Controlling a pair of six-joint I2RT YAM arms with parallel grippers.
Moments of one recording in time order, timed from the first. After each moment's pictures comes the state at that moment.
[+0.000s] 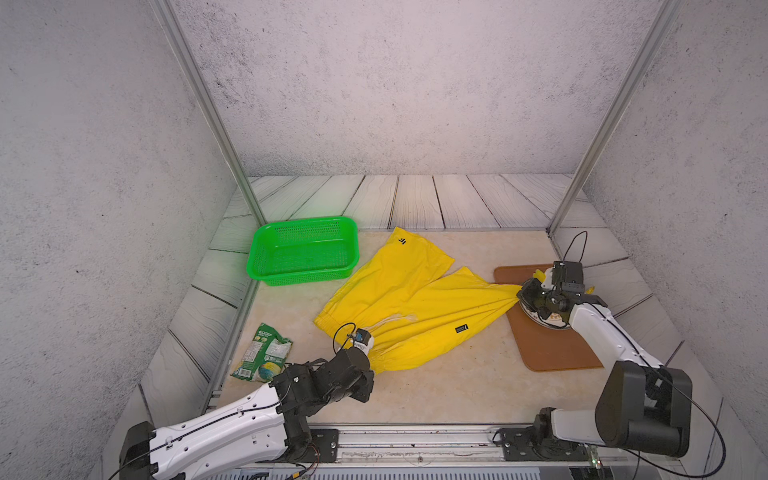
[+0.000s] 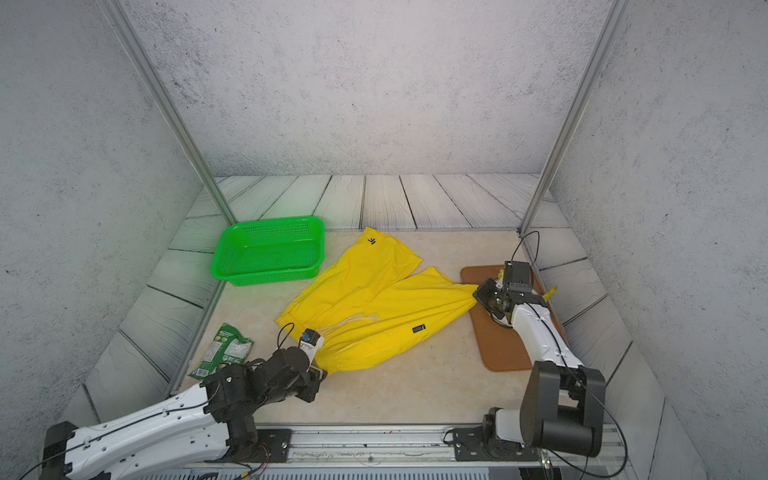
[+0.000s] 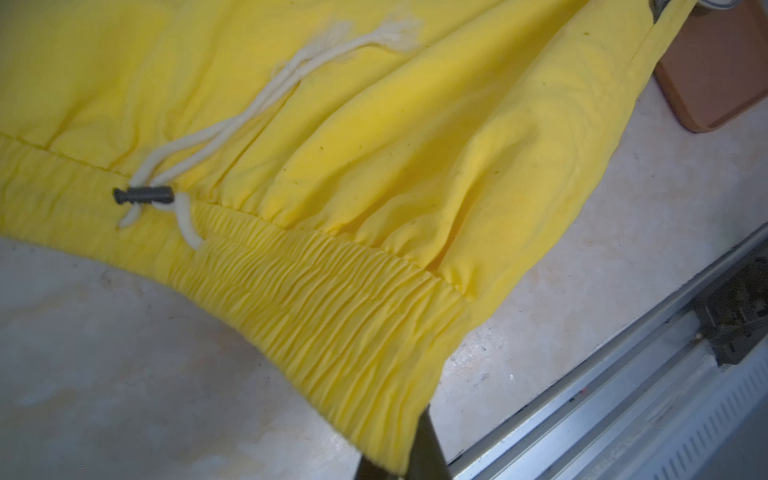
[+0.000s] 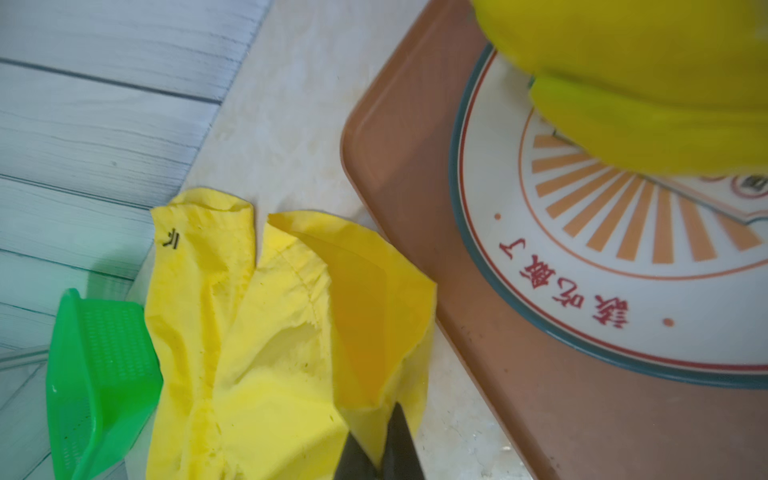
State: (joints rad) left arm -1.09 0.76 0.57 -0.69 -0.14 -0.63; right arm -0.16 1.32 0.91 -0.44 -0.29 0.66
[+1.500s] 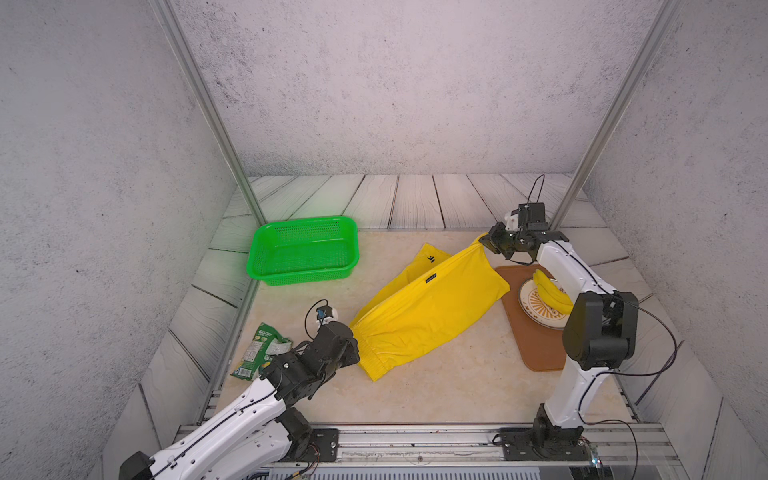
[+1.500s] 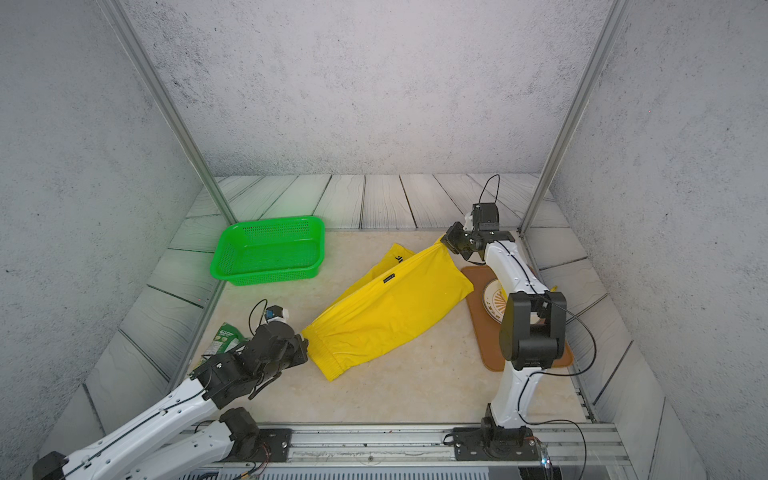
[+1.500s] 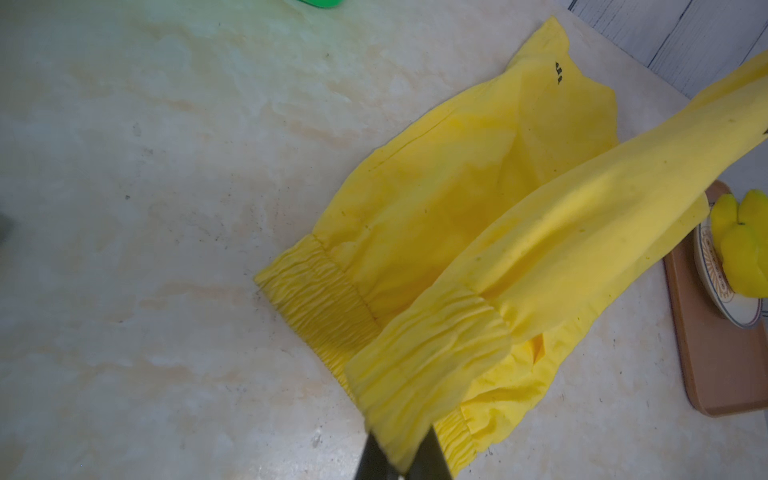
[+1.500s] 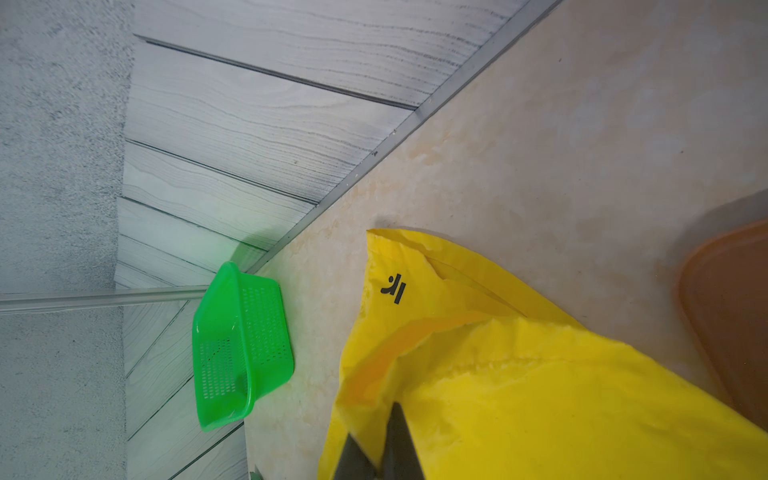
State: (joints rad) left arm -0.73 0.76 0.59 -0.66 -0.23 -0.88; right arm 0.06 1.89 1.64 -0.50 -0.45 0.72
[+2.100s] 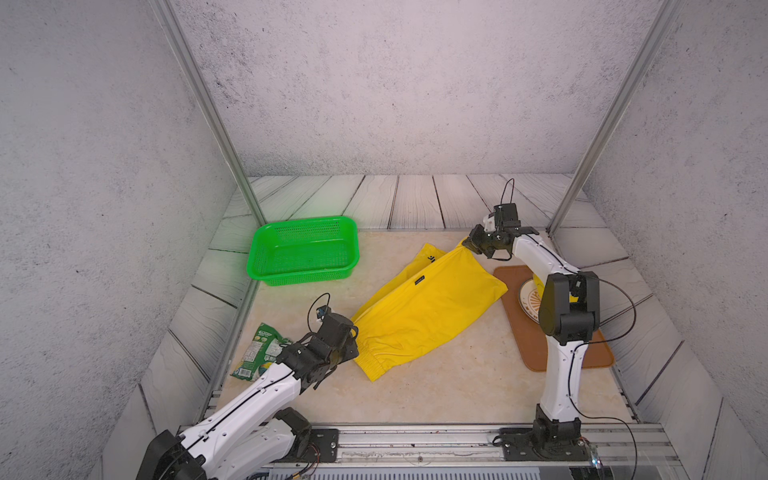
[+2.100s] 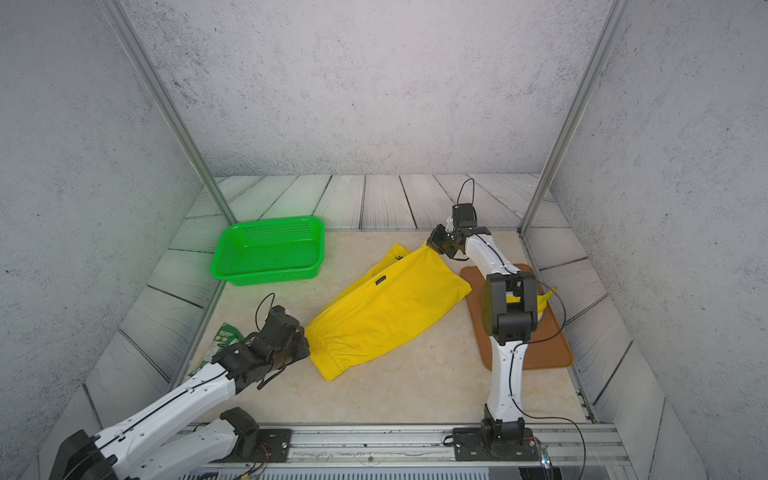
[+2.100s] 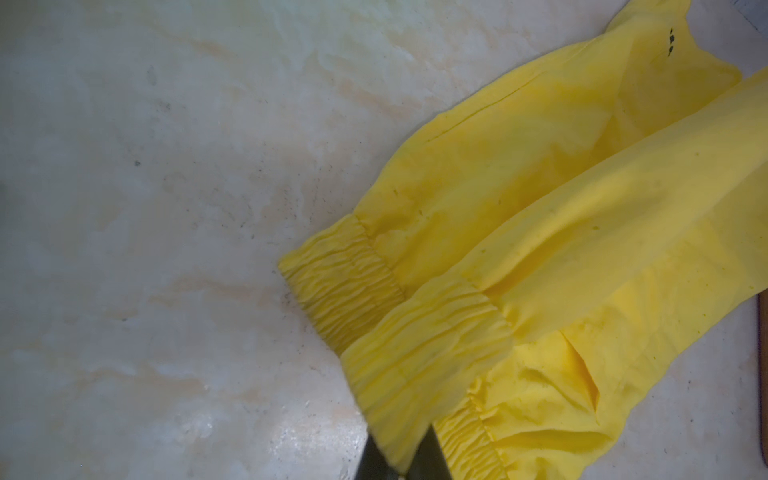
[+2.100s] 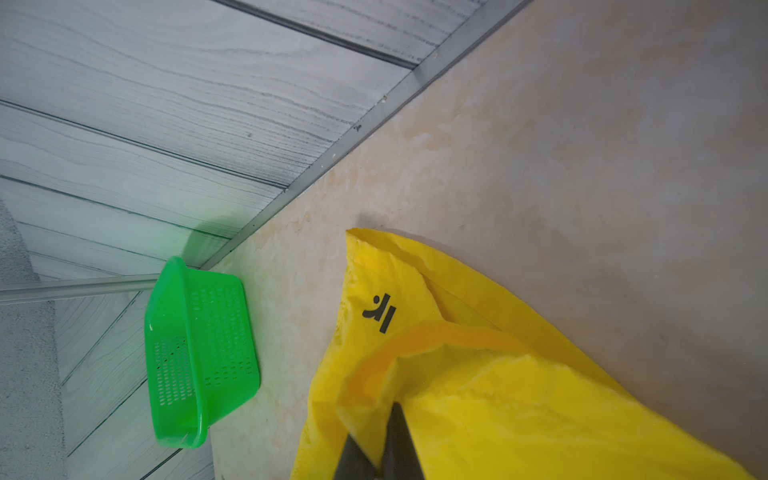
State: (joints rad) left arm -0.60 0.94 0.55 -0.56 -0.17 -0.86; right arm 0.12 2.17 1.86 -0.52 -0.44 0.69
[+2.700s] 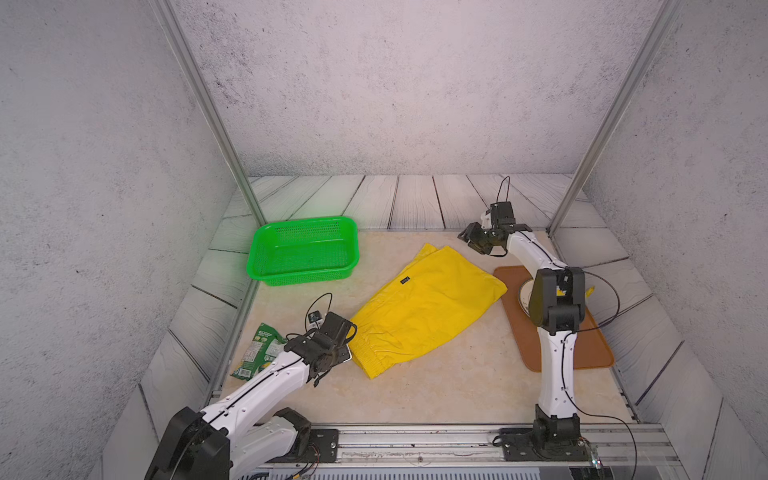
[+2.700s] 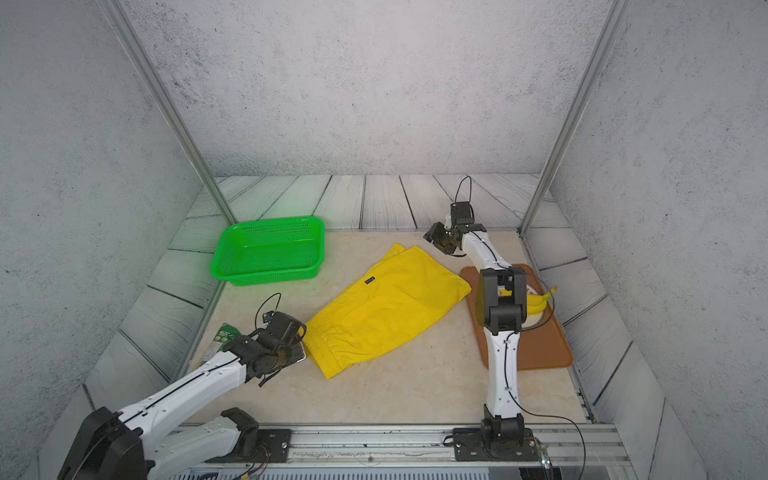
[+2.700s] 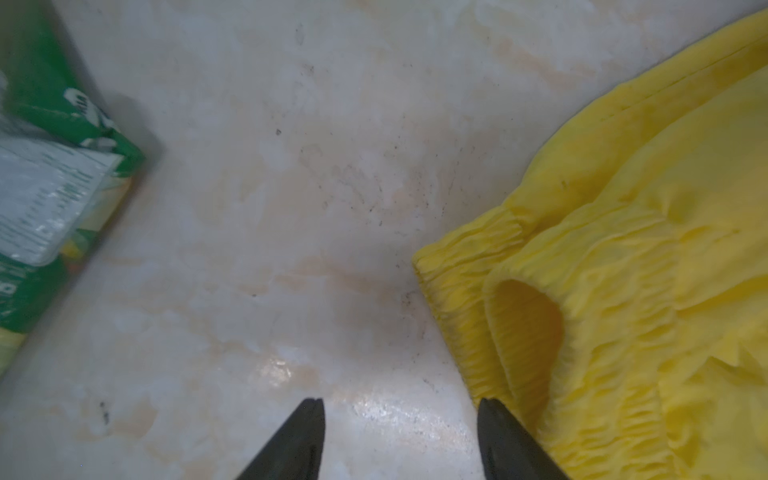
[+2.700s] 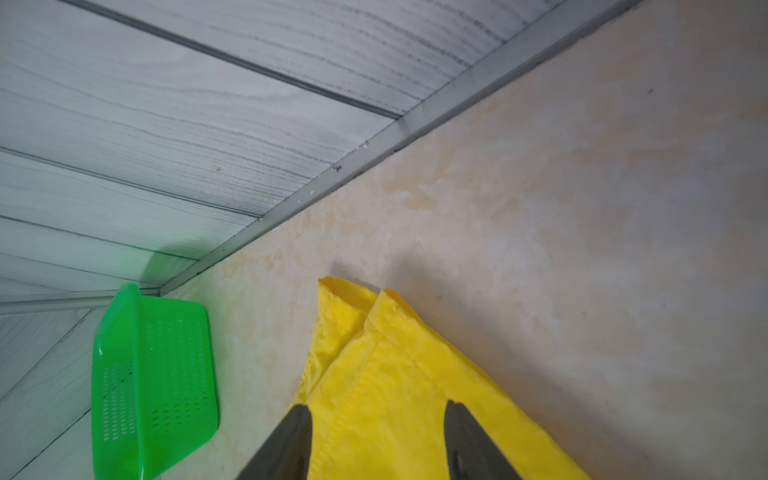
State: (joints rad) left arm -0.53 1.04 0.56 -0.67 -0.26 -0.86; right arm 0.12 2.27 1.97 -0.54 -0.41 0.60
